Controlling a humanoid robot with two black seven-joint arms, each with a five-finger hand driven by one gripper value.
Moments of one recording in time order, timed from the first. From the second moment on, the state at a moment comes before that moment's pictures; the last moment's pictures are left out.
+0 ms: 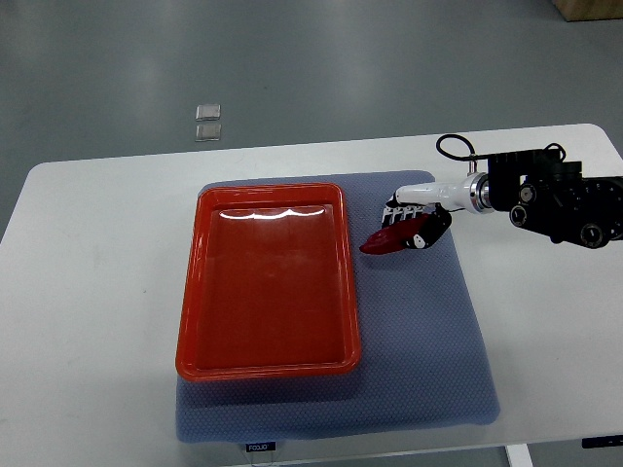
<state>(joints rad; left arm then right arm) -0.04 0.00 -0.04 -0.11 0.13 -0.15 0.03 1.22 -0.40 -0.25 0.88 -1.00 0.19 0.20</state>
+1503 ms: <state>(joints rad) -0.04 0.00 -0.04 -0.11 0.13 -0.15 0.03 1.18 0.00 -0.09 0.80 -1.00 0.14 0.22</state>
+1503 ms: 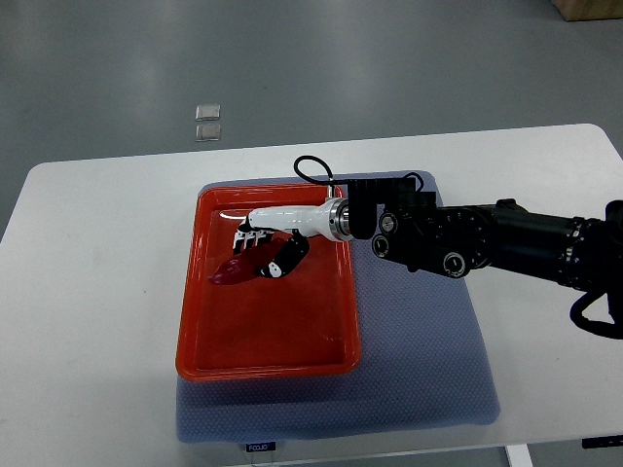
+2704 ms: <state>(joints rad) -0.04 0.00 -0.04 -0.11 0.13 -0.15 0.03 1.10 -0.11 0.38 0.70 -0.93 -0.02 0.24</state>
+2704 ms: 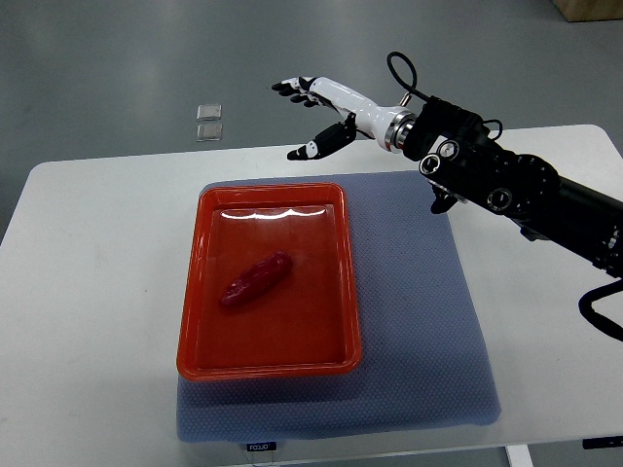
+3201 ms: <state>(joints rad) -0.04 0.00 -0.04 -0.11 0.13 -0.15 0.03 1.01 -0.14 0.72 0.61 -0.53 -0.14 0.27</state>
